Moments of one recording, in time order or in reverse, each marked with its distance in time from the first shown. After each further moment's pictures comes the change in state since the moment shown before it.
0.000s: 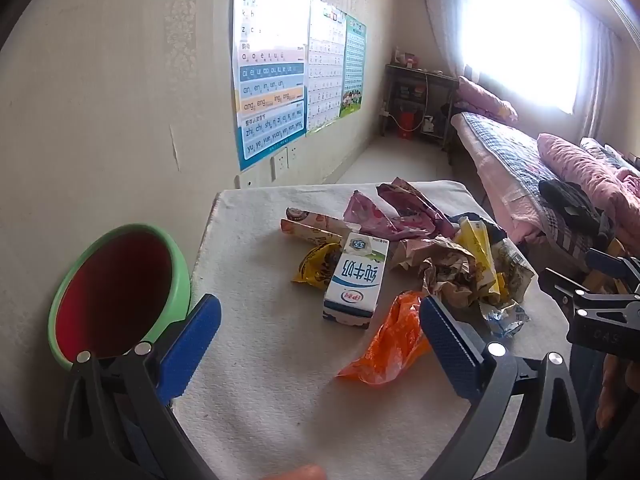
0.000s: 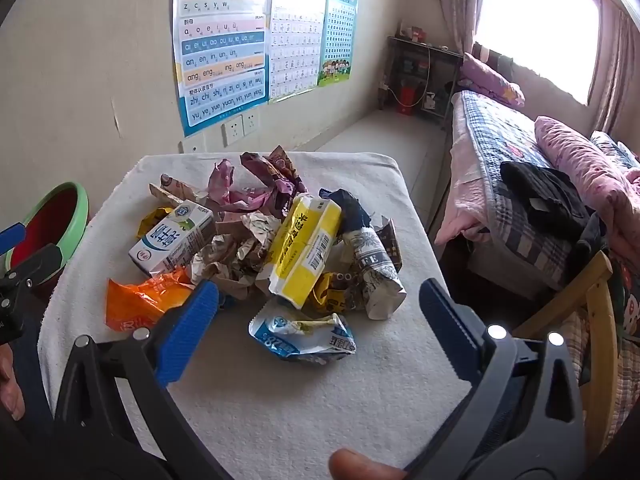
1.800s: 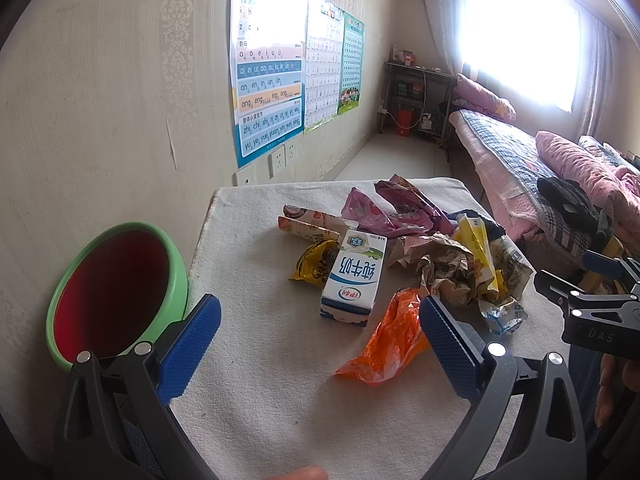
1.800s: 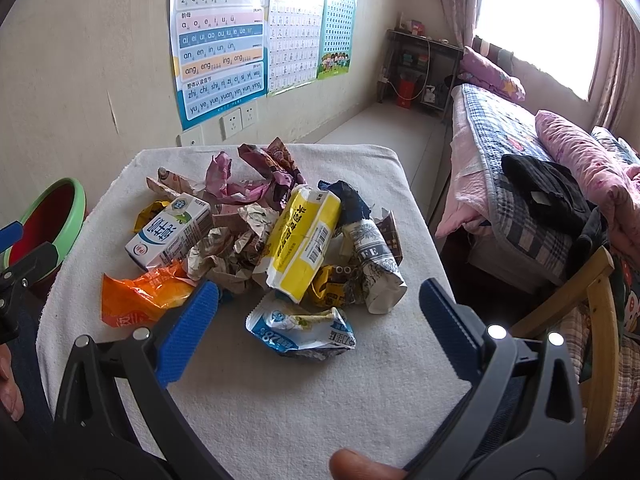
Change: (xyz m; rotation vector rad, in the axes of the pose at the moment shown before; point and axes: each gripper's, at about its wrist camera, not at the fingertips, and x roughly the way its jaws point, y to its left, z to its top) left arm 0.001 0.000 -0.003 0.001 0.006 -0.006; right arm 0.004 -0.002 -0.003 0.005 0.024 0.001
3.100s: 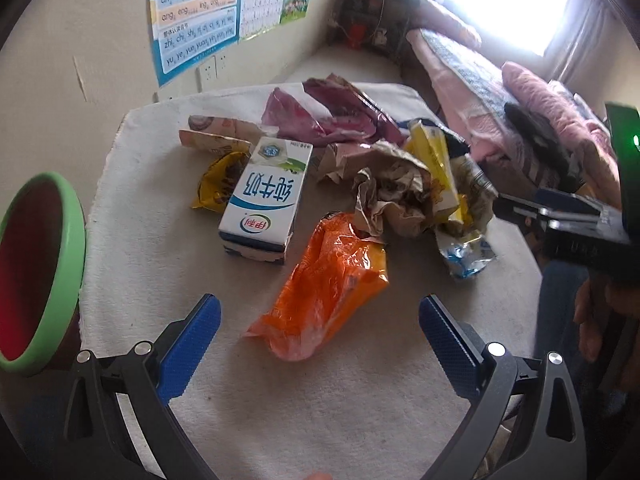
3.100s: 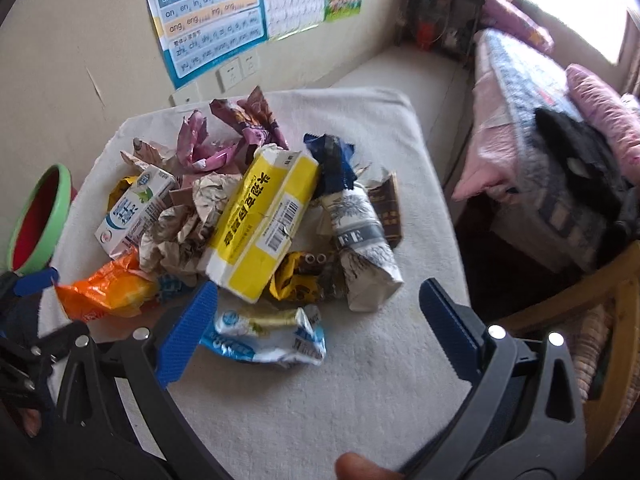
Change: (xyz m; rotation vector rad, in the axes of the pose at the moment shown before) left arm 0.070 -0.045 -0.007 0.050 0.359 -0.200; right arm 0.071 -0.044 0.019 0.027 0.241 0.114
